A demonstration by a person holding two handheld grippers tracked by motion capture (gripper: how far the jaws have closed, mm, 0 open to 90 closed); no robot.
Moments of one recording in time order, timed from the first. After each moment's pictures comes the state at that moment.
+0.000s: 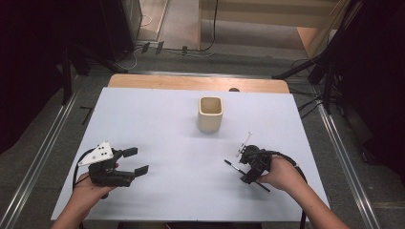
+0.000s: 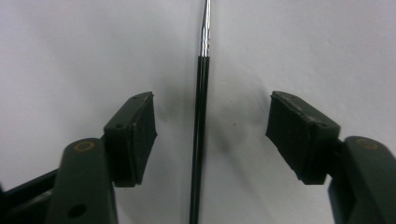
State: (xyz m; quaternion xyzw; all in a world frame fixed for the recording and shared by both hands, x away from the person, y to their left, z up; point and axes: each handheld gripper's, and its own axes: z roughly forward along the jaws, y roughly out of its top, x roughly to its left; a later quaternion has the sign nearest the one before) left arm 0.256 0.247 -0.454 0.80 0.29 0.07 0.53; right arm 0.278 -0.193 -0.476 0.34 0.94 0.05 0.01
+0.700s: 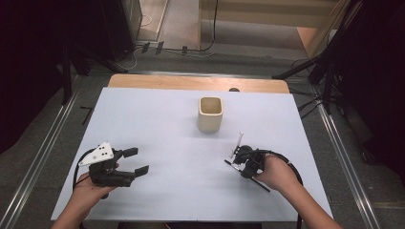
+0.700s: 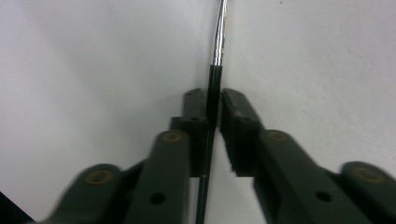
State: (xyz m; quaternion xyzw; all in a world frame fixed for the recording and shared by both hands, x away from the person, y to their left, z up) left arm 0.256 0.246 -0.454 0.80 0.29 0.07 0.52; right arm 0.283 -0.175 -0.478 0.33 0.95 0.00 0.00
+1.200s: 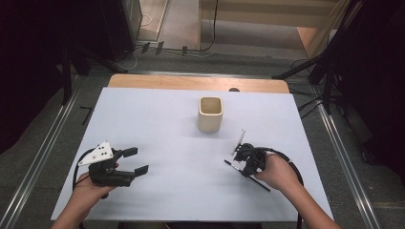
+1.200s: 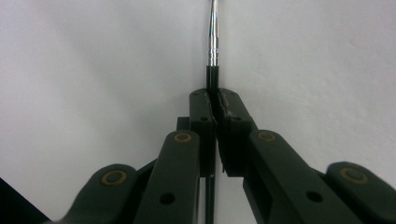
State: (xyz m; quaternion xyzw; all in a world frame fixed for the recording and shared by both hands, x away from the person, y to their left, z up) left arm 0.257 0.247 -0.454 0.79 0.29 0.07 0.53; right arm 0.289 -0.180 -0.478 0.36 0.93 0.01 -0.03
